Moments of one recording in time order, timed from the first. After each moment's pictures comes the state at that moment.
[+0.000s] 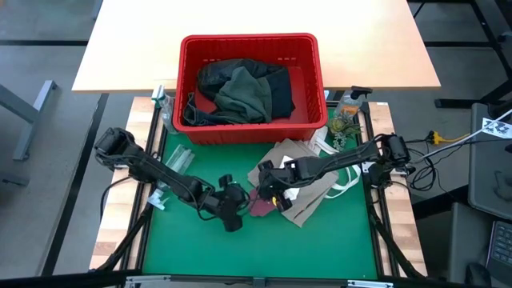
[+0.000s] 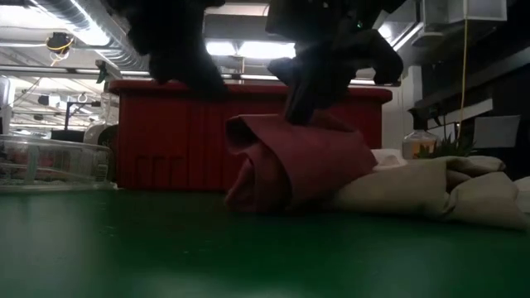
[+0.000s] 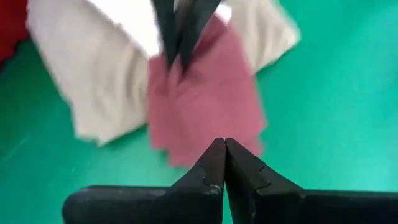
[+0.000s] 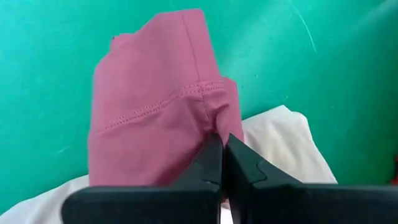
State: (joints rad) left arm -0.43 1.64 1.04 -0.27 -0.46 -0.58; right arm 0.10 1.83 1.34 -0.54 0.04 -0.38
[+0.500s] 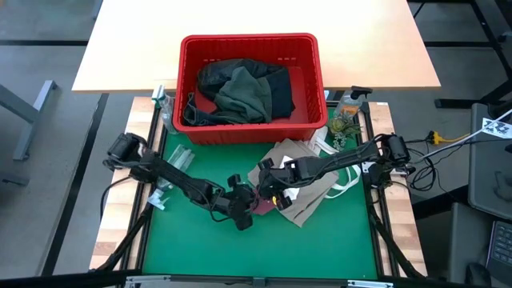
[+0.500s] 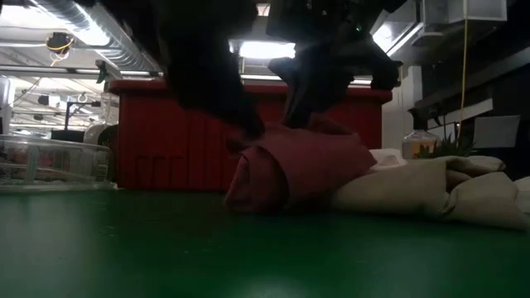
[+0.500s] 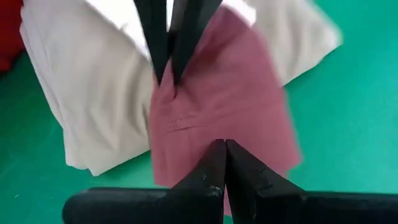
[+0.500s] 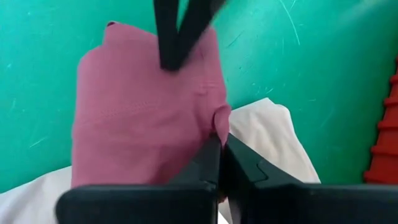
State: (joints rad) left arm -0.38 1.79 1.05 -0.12 -0.52 -0.51; right arm 0.10 1.83 1.34 -0.55 0.10 -0.40
